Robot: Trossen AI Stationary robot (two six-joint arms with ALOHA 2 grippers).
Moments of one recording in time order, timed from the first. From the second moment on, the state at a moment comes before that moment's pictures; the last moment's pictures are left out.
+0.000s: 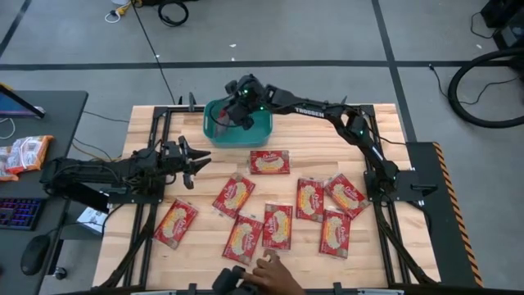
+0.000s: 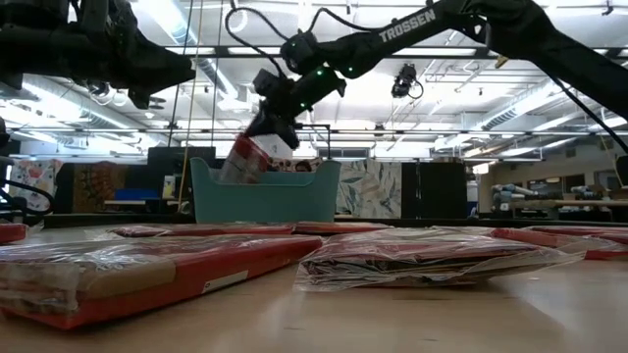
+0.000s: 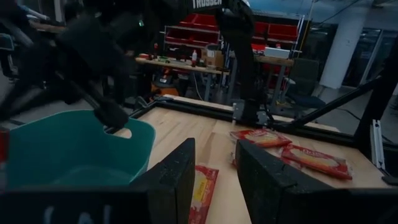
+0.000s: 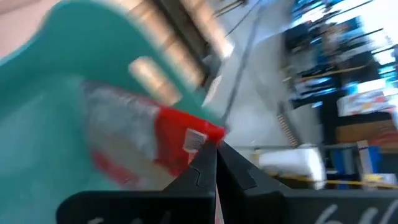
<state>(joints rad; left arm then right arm) 0.06 0.44 0.13 0.36 -0.22 -0.13 -0.44 2.30 2.10 -0.33 -0.13 -1.19</state>
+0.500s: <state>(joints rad) 0.06 0.44 0.13 0.34 -0.22 -0.15 -0.37 2.30 2.09 -0.67 0.26 -1.12</state>
